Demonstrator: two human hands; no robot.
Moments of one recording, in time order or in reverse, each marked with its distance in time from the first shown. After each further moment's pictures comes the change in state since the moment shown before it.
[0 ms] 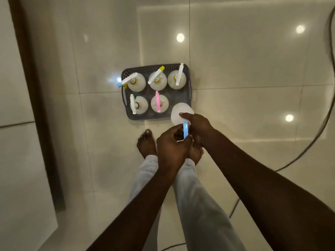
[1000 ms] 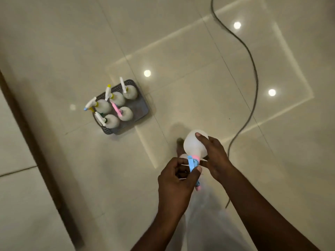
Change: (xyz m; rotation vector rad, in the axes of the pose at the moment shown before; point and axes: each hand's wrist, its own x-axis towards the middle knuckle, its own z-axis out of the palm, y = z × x) left_hand -0.303 -0.012 0.027 0.079 -0.306 0.152; right_hand -0.217 0.178 -0.234 0.373 0.100 -0.195
